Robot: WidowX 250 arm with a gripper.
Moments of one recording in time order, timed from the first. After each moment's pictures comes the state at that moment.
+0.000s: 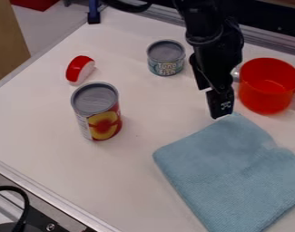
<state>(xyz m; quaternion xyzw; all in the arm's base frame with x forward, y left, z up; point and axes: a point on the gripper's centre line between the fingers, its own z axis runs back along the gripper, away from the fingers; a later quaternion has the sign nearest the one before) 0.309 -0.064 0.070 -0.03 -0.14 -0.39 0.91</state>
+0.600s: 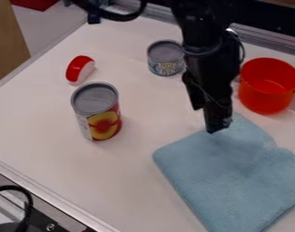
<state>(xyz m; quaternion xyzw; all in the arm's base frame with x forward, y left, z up) 0.272 -0.083 0.073 -0.05 -0.09 -0.34 0.93</state>
